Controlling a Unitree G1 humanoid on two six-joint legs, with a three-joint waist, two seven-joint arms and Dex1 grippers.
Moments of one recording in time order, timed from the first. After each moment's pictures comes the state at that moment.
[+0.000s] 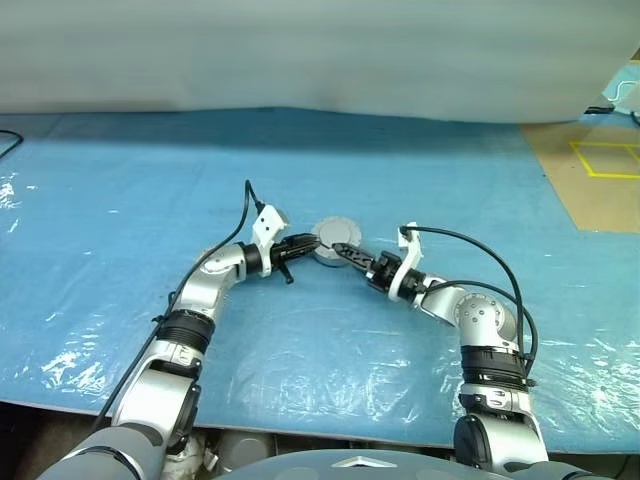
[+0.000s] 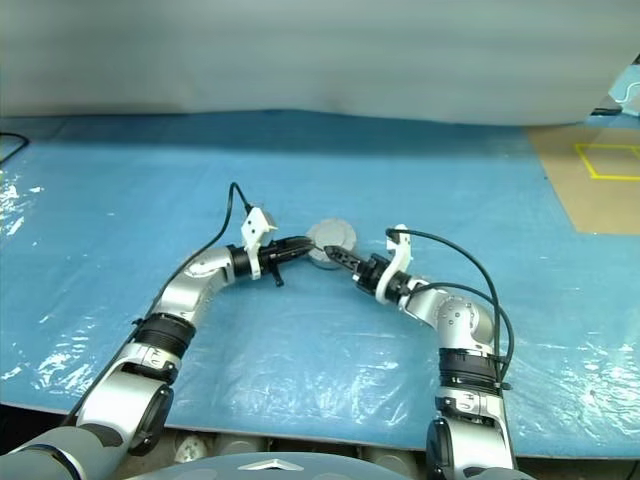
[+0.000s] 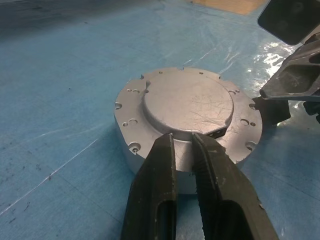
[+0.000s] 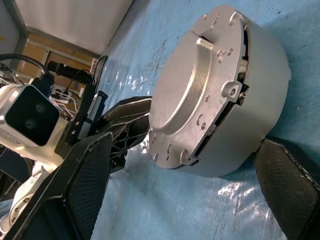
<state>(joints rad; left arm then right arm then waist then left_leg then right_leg) -0.57 0.24 -0.11 0.55 -0.17 0.01 -0.96 -0.37 -0.11 -0.25 0.09 0.75 1.04 0.46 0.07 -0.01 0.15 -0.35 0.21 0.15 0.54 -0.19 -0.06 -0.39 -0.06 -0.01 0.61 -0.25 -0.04</state>
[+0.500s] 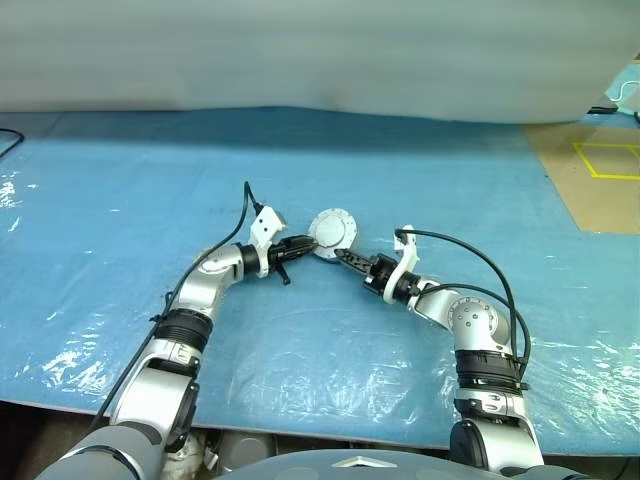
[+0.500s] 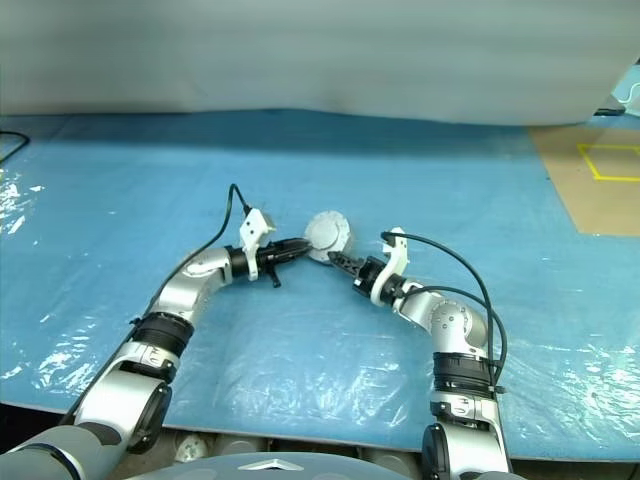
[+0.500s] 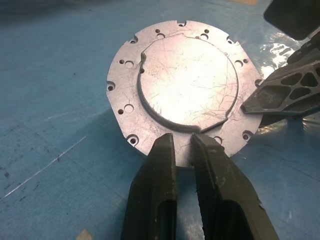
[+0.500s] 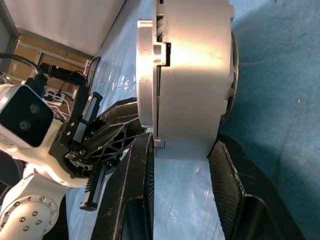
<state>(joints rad) -0.57 0.24 -0.11 0.58 -0.16 0.01 -0.97 -0.35 -0.09 -0.23 0.09 0.75 1.01 0.43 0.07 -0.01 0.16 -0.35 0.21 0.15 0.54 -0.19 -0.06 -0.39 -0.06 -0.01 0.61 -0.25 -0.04</state>
